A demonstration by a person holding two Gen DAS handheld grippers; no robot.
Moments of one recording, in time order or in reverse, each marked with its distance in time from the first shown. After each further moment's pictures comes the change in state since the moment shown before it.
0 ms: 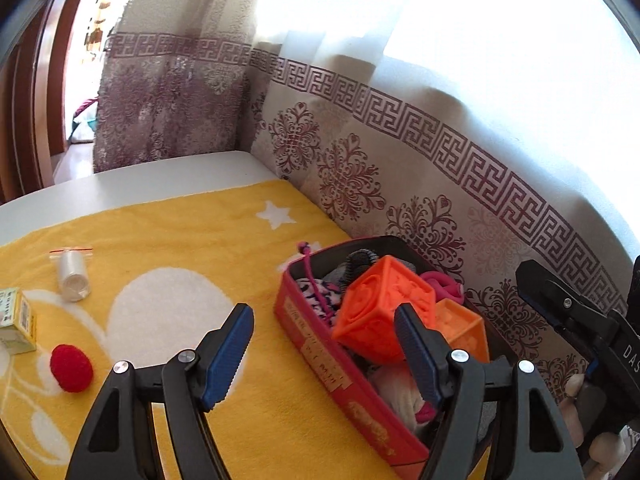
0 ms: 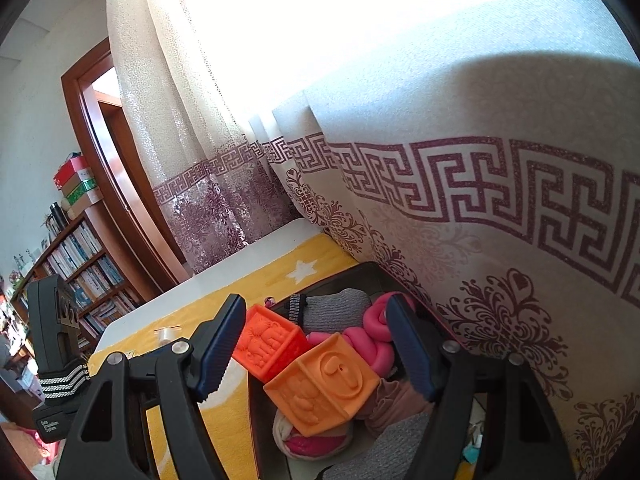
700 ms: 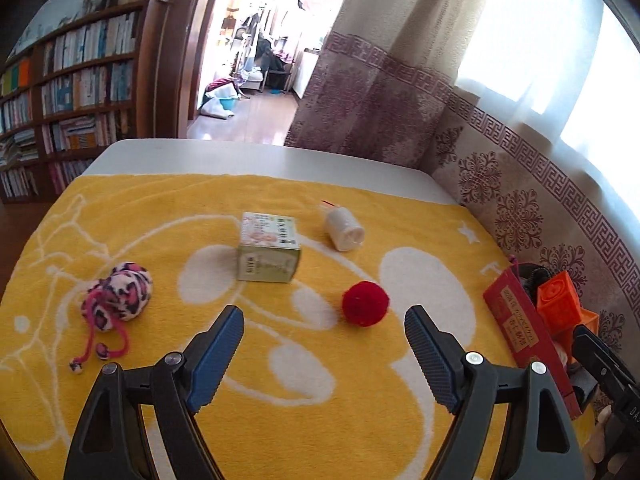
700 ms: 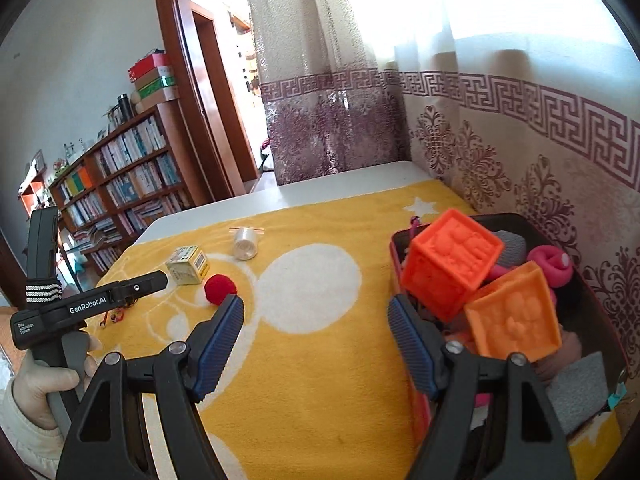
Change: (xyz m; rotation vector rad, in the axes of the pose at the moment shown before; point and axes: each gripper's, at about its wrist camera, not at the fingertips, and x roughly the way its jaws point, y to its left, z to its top) left arm -0.123 0.179 -0.063 -0.269 -0.088 0.356; right arm 0.035 0.117 -0.074 -0.299 0.201 0.192
